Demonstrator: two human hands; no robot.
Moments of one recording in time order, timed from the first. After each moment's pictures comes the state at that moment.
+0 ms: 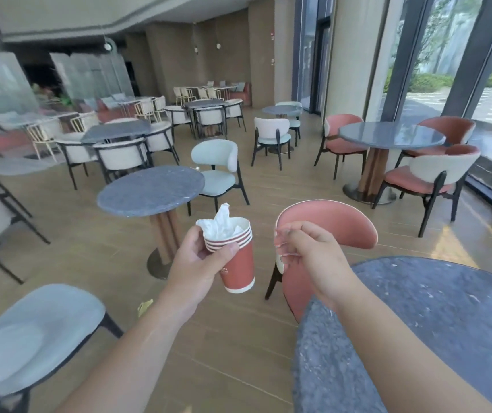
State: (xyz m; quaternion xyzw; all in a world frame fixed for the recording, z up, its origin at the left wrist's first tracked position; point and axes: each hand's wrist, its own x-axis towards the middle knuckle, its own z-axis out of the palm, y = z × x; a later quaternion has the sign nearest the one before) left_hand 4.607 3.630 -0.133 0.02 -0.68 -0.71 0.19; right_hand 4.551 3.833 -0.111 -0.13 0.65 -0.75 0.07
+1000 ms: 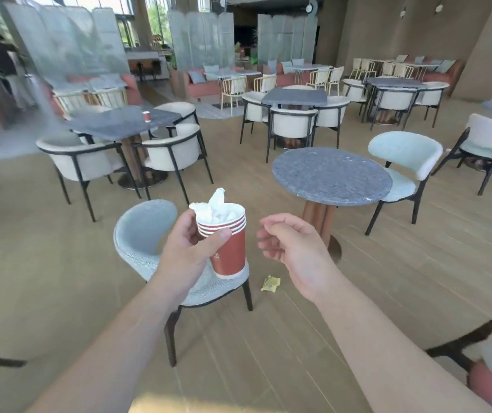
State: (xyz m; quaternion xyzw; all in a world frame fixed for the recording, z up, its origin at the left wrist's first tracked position) left_hand 4.746 3.215 -0.145 0.25 -0.63 -0.61 0.40; right_hand 4.591 3.330 -0.127 -0.31 0.57 -0.67 0.36
